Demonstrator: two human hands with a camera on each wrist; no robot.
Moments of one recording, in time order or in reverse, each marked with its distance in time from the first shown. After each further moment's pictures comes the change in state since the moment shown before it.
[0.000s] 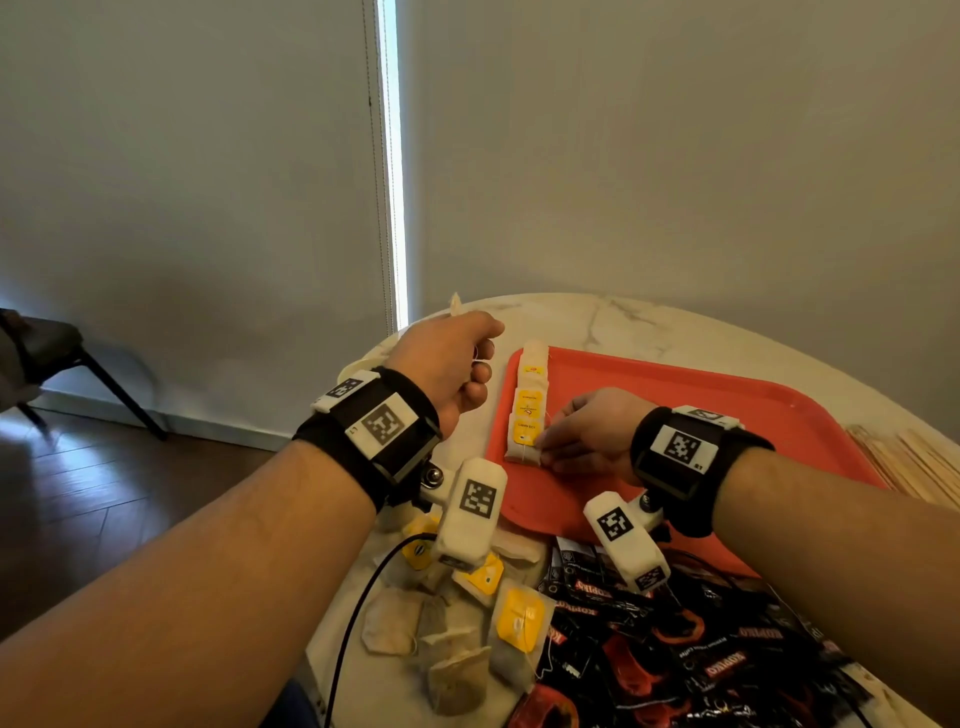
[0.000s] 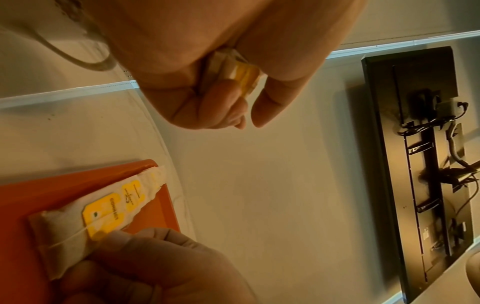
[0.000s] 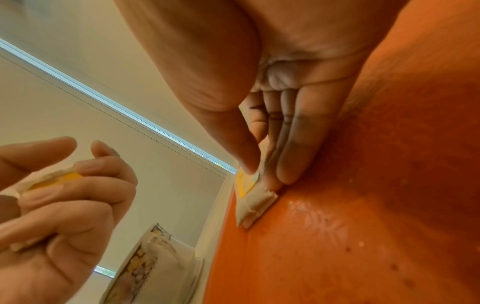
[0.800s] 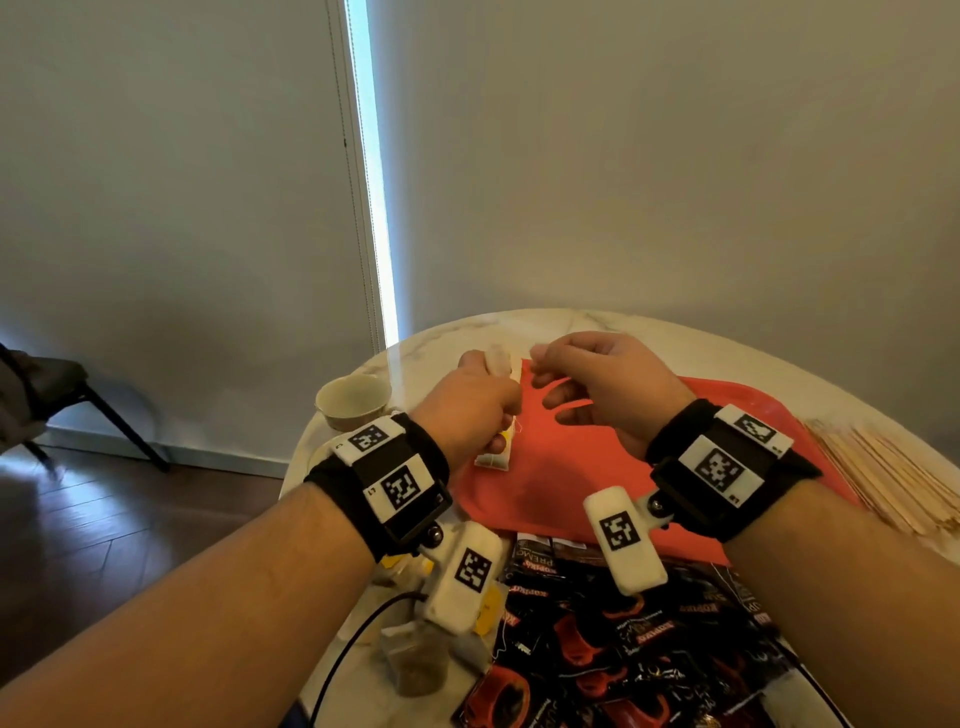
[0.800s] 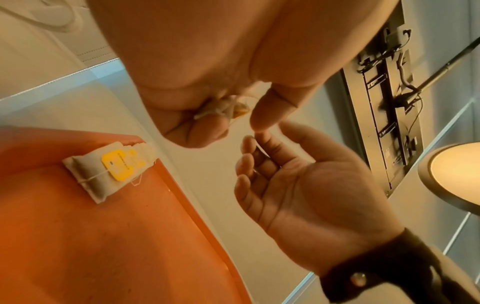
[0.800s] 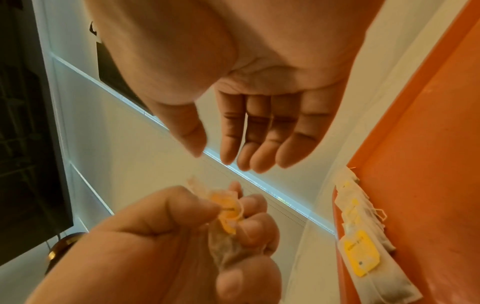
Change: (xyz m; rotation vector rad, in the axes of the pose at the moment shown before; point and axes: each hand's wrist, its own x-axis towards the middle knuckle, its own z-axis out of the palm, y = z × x) left_hand -0.043 -0.025 0.041 0.422 -0.152 0.147; right_hand -0.068 -0.020 -0.033 0.107 0.063 -0.524
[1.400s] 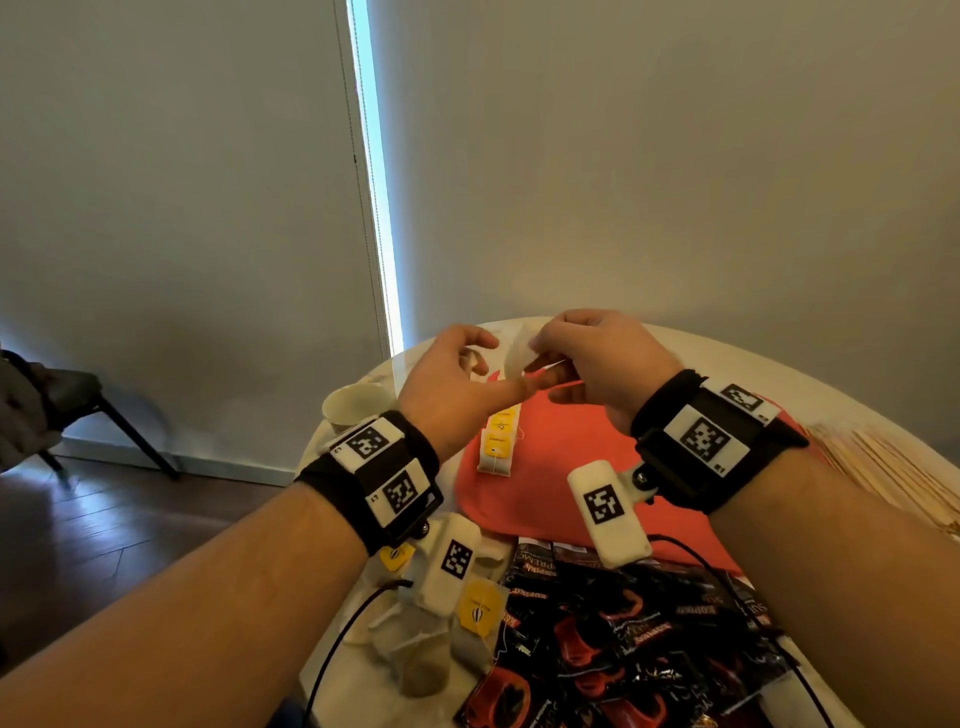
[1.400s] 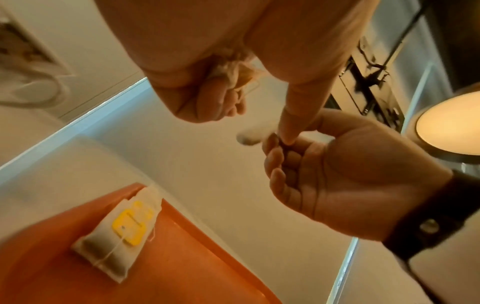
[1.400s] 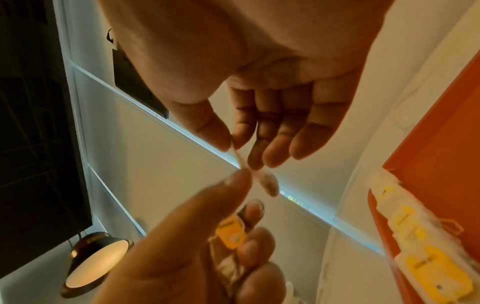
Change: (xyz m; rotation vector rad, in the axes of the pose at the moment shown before) left_hand -0.003 0.004 -0.017 0.155 0.171 0.310; right_hand 0.006 -0.029 0.008 0.016 0.067 0.004
